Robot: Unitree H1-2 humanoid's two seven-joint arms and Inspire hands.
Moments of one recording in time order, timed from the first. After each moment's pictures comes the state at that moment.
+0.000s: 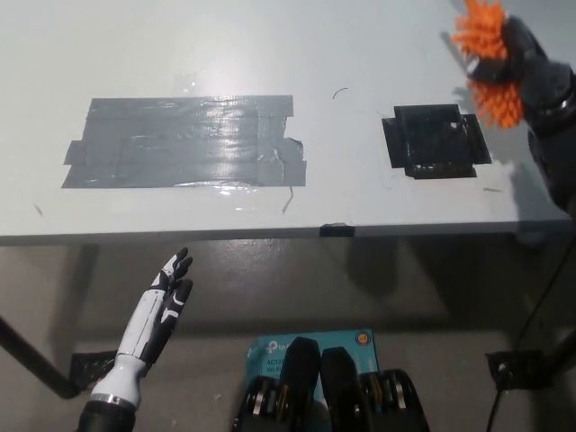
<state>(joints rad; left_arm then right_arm) -0.17 0.19 -0.09 0.28 0.21 -0.26 0.01 -1.18 -0.30 0.17 1.17 -0.29 0.16 0.00</state>
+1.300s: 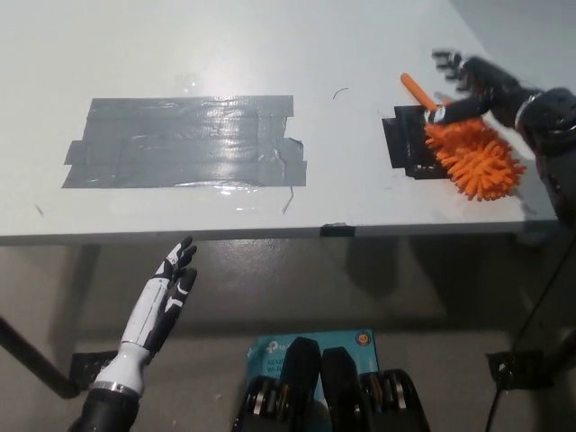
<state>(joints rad) -0.21 0.19 -0.10 0.29 0.21 -0.26 0.01 -1.13 -0.32 0.10 1.03 -0.20 0.07 0.31</state>
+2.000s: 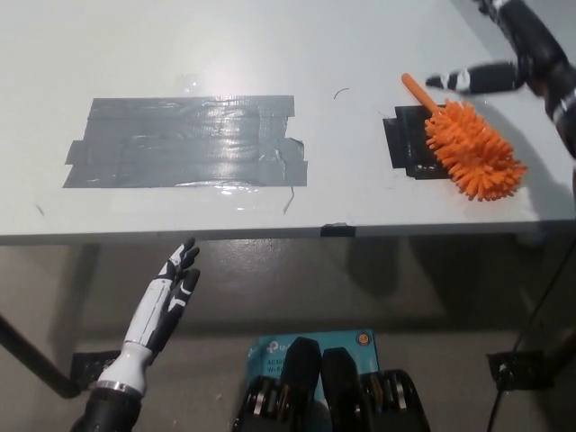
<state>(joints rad) -0.21 0.19 -0.10 0.32 0.21 -0.26 0.01 -0.83 -0.34 0.03 0.30 -0.20 0.16 0.29</state>
